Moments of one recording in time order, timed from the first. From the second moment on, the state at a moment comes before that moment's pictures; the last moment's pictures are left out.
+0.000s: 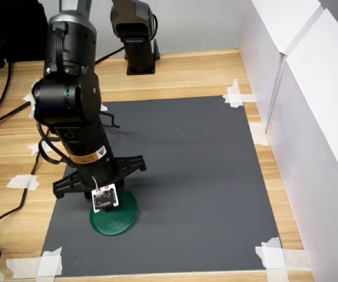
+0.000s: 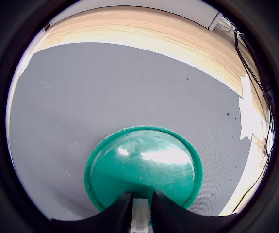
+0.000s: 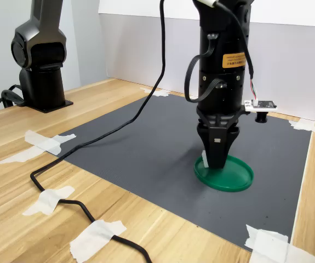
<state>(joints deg) -1.7 117.5 -89.7 0.7 49.9 -23.3</state>
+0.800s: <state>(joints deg) -10.5 88.6 -77.8 7.8 40.8 -23.8</state>
